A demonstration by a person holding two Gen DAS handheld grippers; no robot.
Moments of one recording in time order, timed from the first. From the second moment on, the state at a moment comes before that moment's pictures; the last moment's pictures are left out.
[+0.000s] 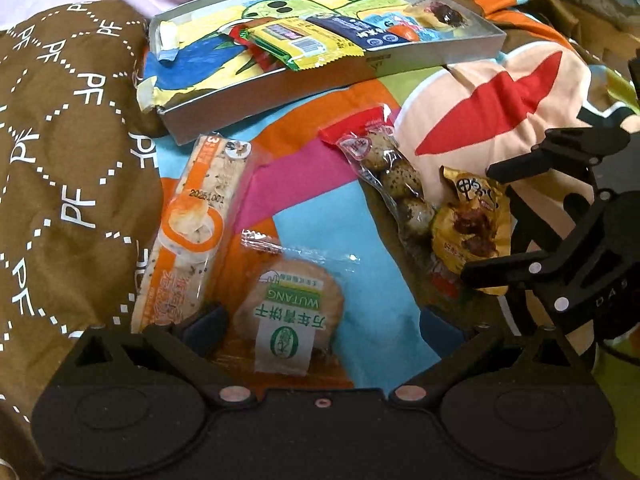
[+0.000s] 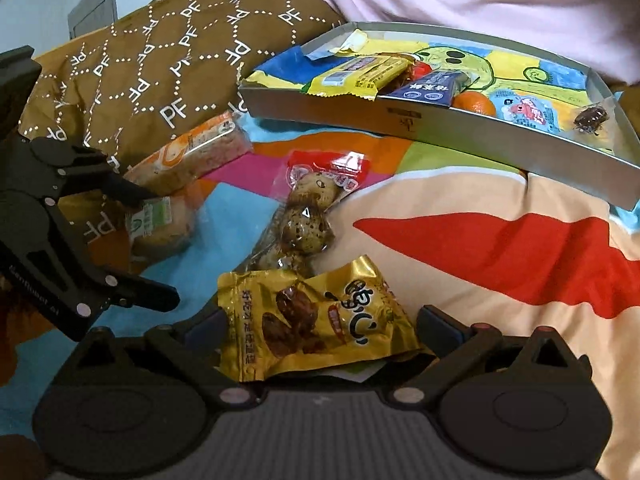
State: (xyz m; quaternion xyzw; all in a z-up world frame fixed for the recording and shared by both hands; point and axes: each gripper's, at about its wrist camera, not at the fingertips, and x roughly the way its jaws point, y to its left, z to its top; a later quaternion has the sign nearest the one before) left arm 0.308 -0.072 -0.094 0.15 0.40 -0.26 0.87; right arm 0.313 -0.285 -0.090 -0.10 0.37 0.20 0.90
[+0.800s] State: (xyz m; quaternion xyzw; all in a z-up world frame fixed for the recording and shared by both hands) left arm 0.309 -0.088 -0.099 0.19 0.42 -0.23 0.86; right arm 0.313 -0.277 -0.096 -0.11 0.37 0.18 0.90
